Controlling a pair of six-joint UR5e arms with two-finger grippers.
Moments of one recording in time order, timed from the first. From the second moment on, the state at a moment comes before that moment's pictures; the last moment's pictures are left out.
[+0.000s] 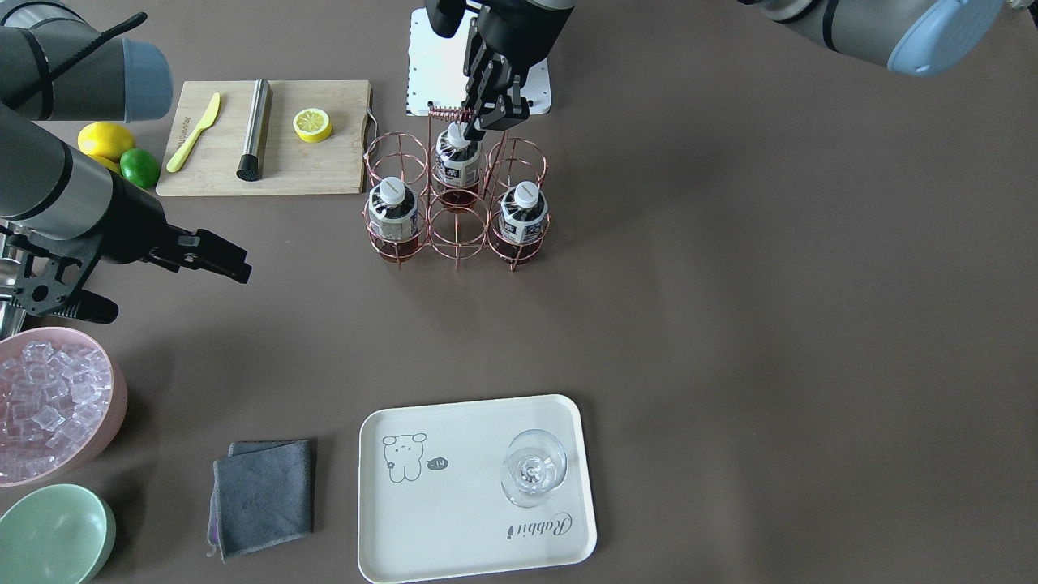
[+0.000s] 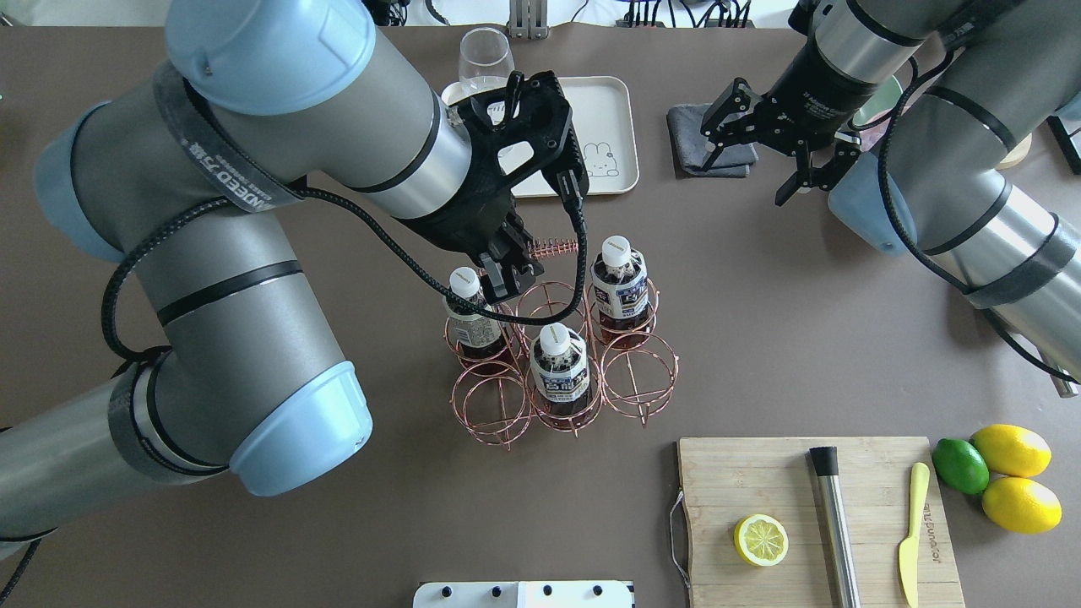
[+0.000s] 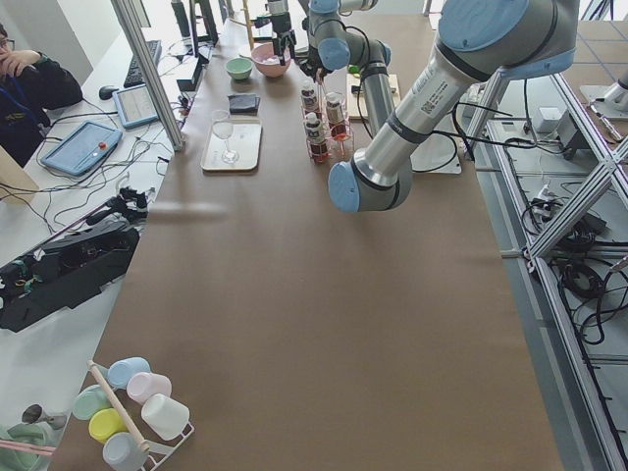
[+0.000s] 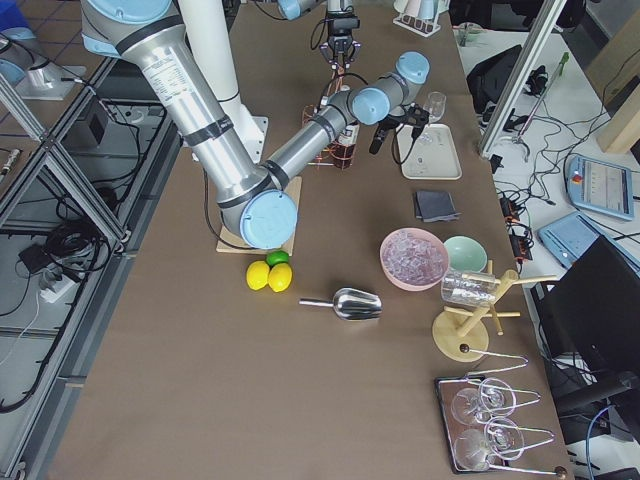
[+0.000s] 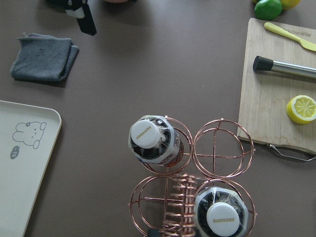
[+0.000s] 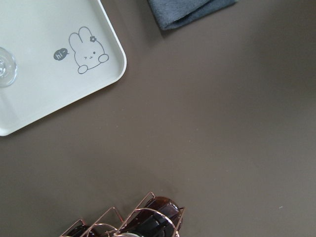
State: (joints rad) left arm -0.64 -2.42 -1.94 -1.48 -2.06 0.06; right arm 0.99 -1.00 1.73 -1.70 2.48 1.18
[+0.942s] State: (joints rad) left arm -0.64 -2.42 -1.94 -1.48 -2.06 0.06; right arm 0.86 -0.89 1.71 -1.66 2.54 1.38
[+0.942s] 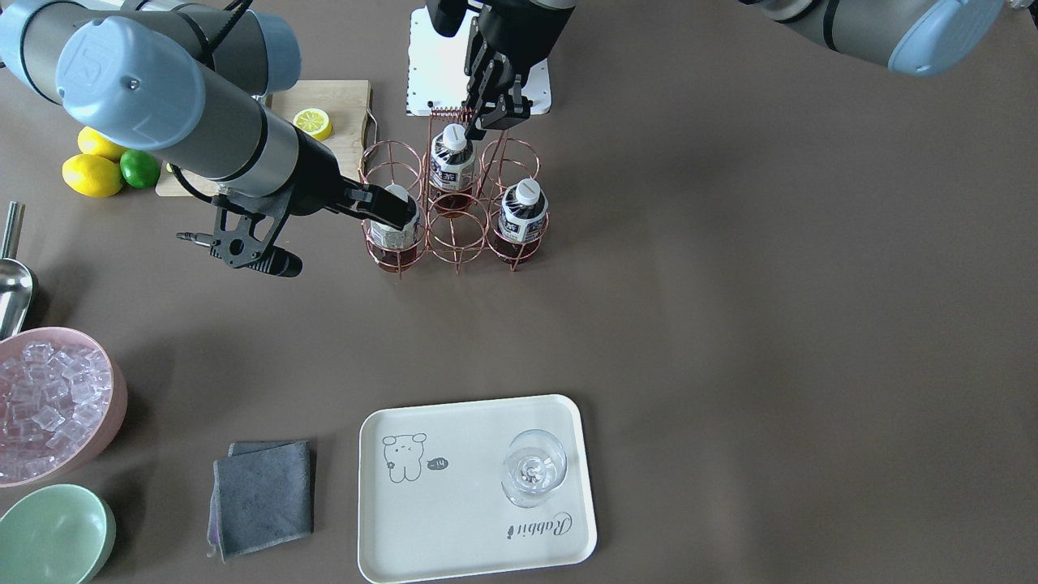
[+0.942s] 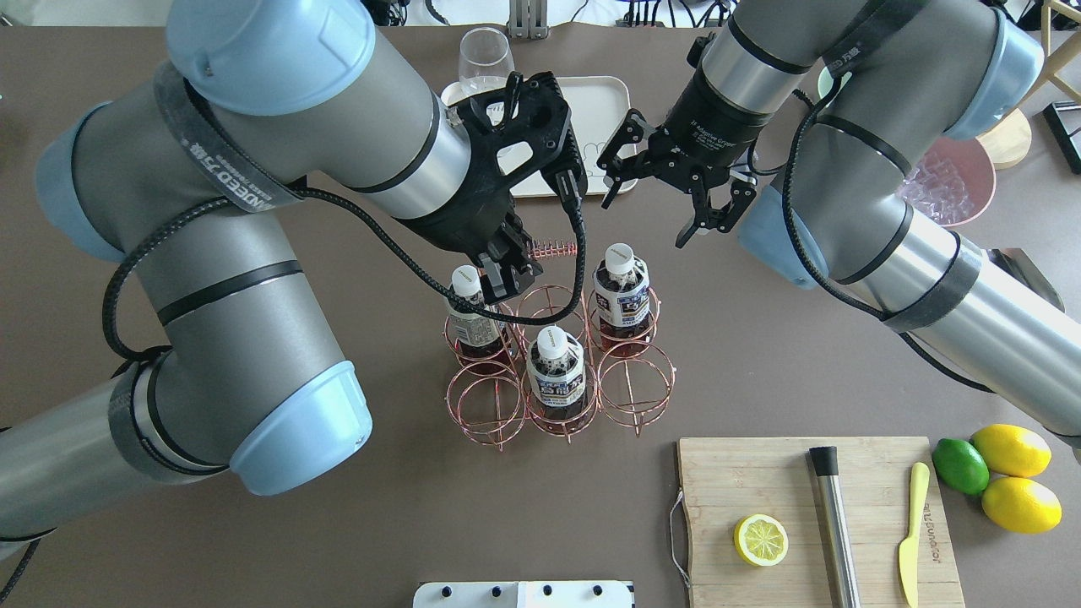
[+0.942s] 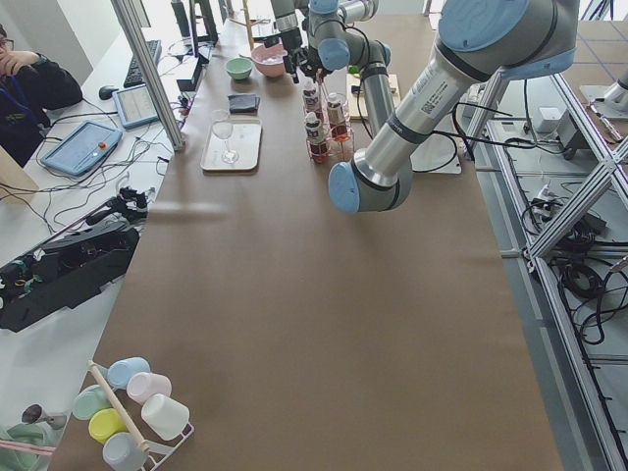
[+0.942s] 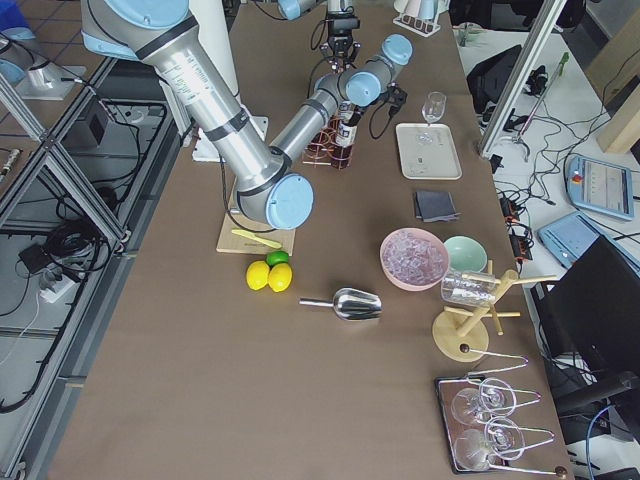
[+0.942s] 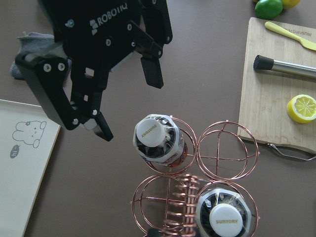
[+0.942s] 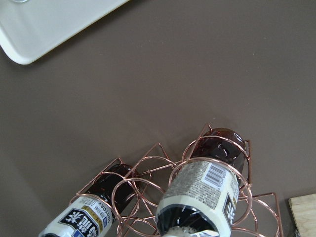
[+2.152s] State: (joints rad) left arm -0.63 -2.42 -1.94 -1.48 -2.06 0.06; right arm 0.81 -0.89 1.73 -1.66 2.53 1.38
